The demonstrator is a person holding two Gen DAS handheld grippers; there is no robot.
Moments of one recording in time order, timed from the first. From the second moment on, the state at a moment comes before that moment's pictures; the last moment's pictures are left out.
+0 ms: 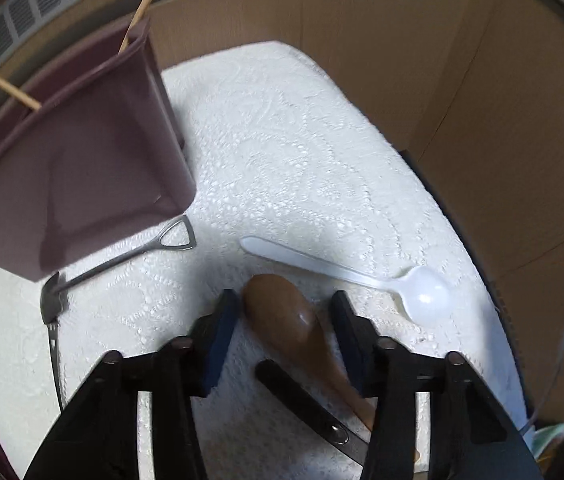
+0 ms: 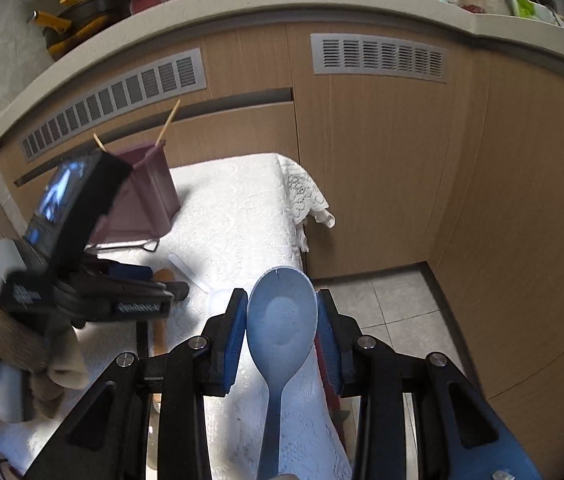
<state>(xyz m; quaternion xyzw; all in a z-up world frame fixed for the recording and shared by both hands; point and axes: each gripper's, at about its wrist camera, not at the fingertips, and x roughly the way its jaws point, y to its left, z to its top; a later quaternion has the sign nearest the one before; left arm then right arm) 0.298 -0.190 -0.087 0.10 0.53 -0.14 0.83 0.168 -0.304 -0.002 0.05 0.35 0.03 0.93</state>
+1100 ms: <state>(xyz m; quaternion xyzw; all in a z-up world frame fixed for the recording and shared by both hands) 0.165 0.044 -0.027 -0.08 0.44 -0.07 0.89 0.121 -0.206 0.041 -0.03 0.31 0.13 0.94</state>
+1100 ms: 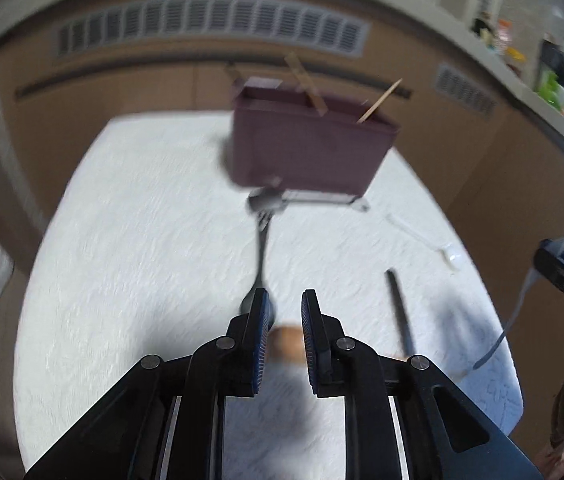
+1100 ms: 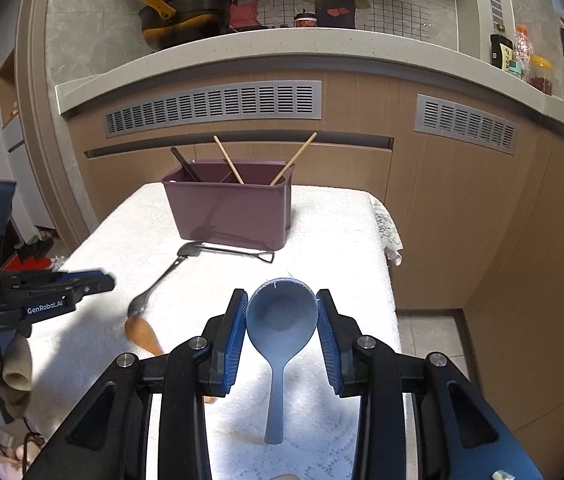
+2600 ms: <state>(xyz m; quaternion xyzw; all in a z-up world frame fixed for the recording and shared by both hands) 0.154 -0.003 0.029 -0.05 0.34 -0.12 0.93 0.140 -0.220 0.052 0.02 0.29 0.14 0.94</state>
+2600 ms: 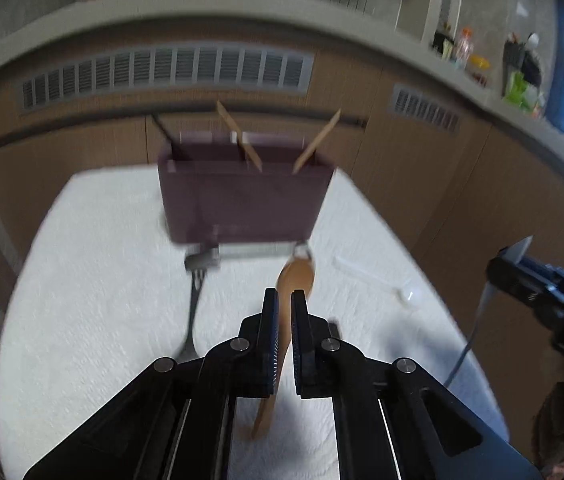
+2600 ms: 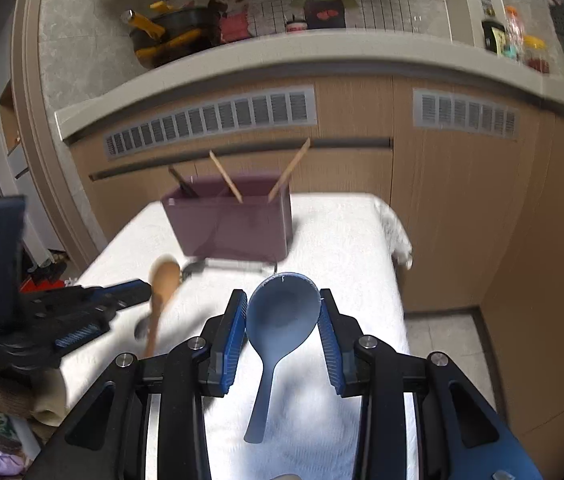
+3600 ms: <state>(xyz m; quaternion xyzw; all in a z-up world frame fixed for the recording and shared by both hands) 0.256 -0.072 -0.061 0.07 0.51 -0.18 0.83 0.200 -0.235 0.092 -0.04 0.28 0.09 0.95</state>
